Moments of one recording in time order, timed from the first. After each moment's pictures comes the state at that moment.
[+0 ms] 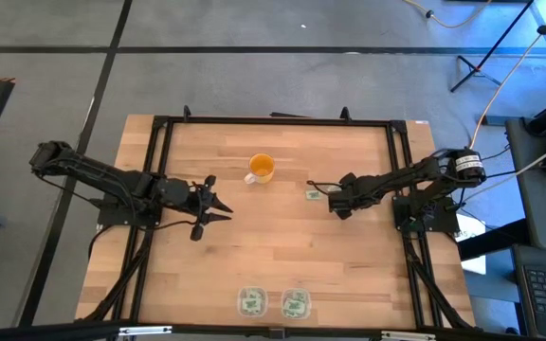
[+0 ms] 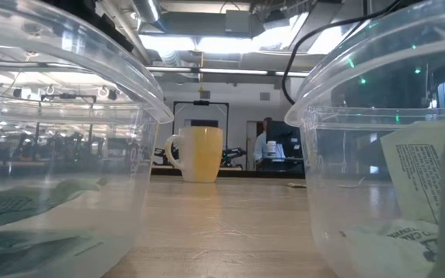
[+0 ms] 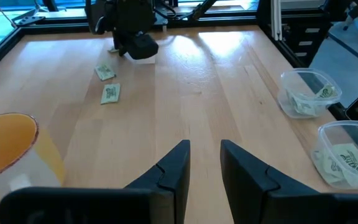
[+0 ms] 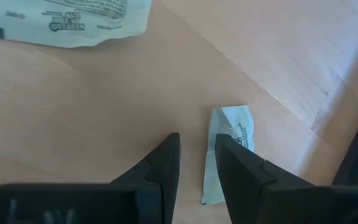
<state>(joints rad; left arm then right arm) -0.23 0.87 0.50 -0.05 -0.11 -0.08 0.00 1.60 0.67 -0.88 0.39 1.03</state>
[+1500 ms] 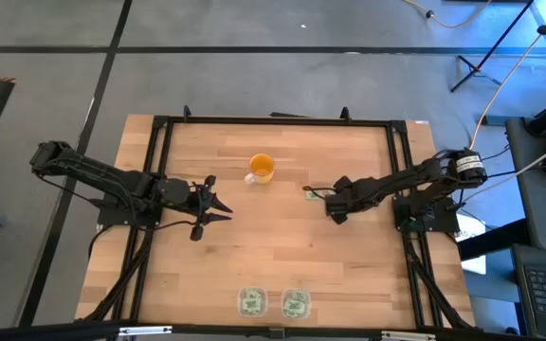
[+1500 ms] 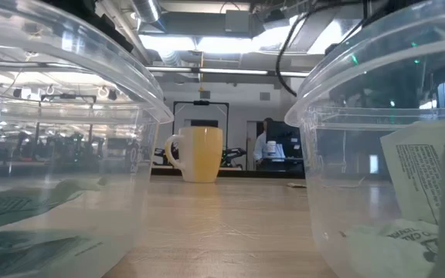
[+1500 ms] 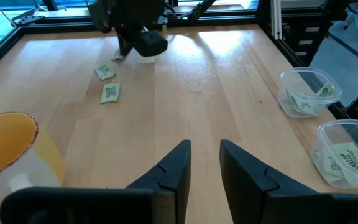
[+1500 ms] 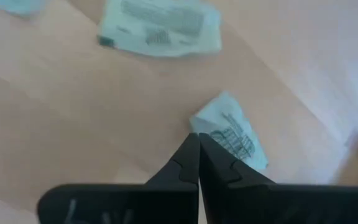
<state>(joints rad) -0.23 0.87 0.50 -0.06 -0.11 -0.08 0.06 1.56 0.74 -0.85 0.36 0.99</state>
